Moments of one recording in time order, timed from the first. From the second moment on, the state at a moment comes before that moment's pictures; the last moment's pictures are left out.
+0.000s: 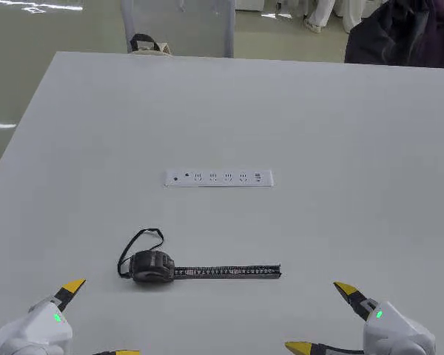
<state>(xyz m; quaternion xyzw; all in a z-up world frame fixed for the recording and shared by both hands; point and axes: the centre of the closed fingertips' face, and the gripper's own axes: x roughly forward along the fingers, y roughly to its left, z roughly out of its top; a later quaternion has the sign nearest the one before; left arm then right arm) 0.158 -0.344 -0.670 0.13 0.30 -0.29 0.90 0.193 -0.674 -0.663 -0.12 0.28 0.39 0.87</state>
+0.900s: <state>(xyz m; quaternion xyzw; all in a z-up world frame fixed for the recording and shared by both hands) 0.151 -0.347 -0.659 0.11 0.30 -0.24 0.91 0.174 -0.672 -0.656 -0.10 0.28 0.37 0.88</state>
